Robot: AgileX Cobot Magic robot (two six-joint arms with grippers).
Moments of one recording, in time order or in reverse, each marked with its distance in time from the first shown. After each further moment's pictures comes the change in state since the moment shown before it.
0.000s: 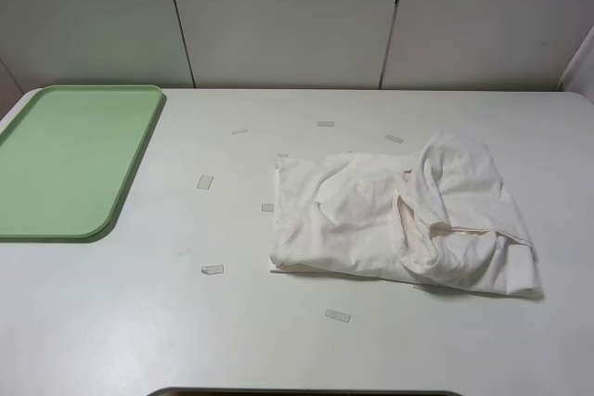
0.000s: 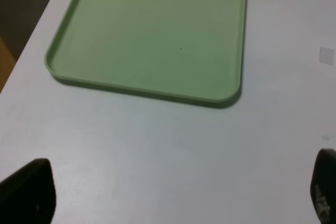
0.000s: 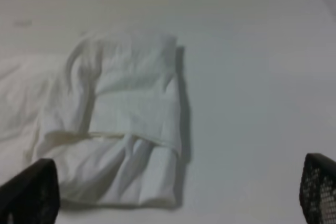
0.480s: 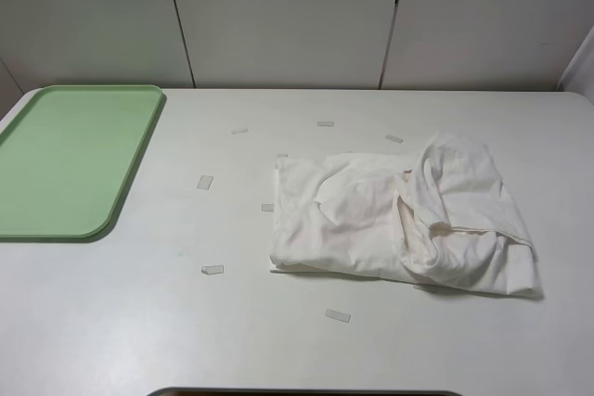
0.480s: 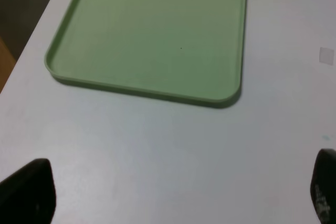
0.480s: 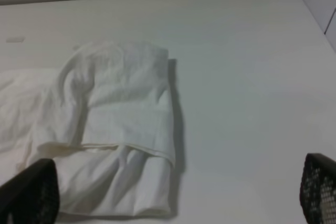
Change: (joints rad) left arm 0.000 0.000 0.000 0.000 0.000 0.000; right arm -0.049 -0.084 0.029 -0.011 -0.045 0.000
